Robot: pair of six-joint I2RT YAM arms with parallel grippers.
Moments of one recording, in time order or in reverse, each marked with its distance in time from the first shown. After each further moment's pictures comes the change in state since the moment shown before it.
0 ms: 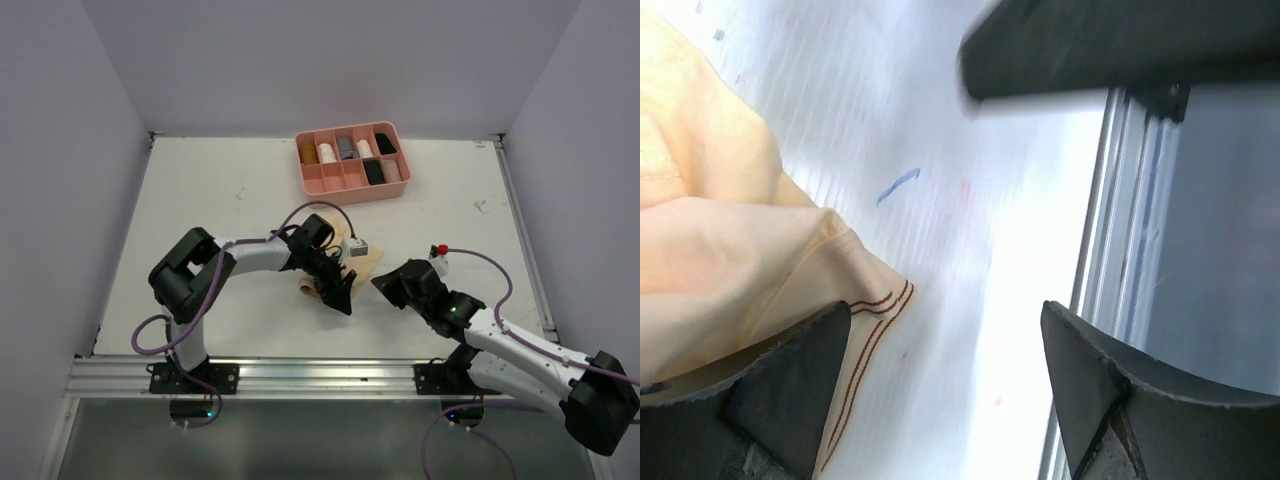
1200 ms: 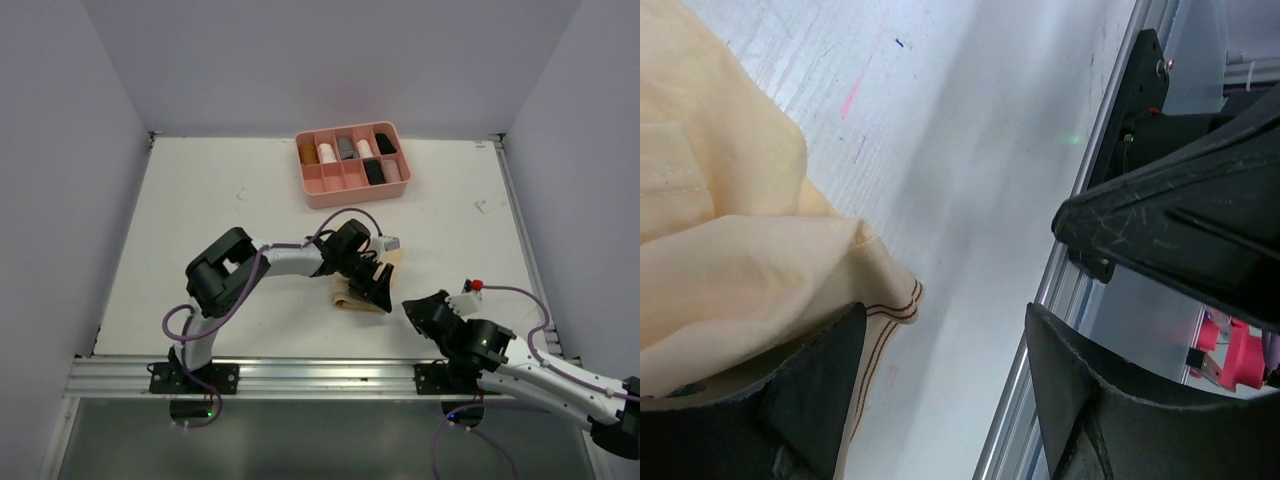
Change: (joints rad) left arm -0.135 0.186 0.208 0.142 -0.098 -0.454; right arm 0.261 -0.428 -0.080 -0.547 0.400 0.322
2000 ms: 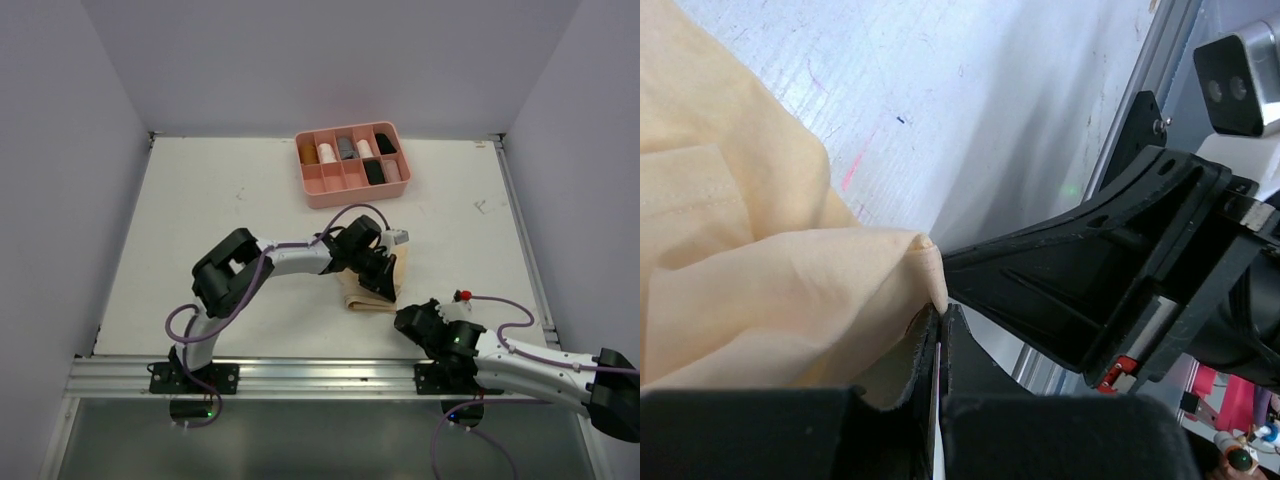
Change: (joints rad) left arm -0.025 0.016 0.091 -0.024 -0.071 -0.064; right arm 0.024 0.236 -0.146 0.220 -0.008 0.163
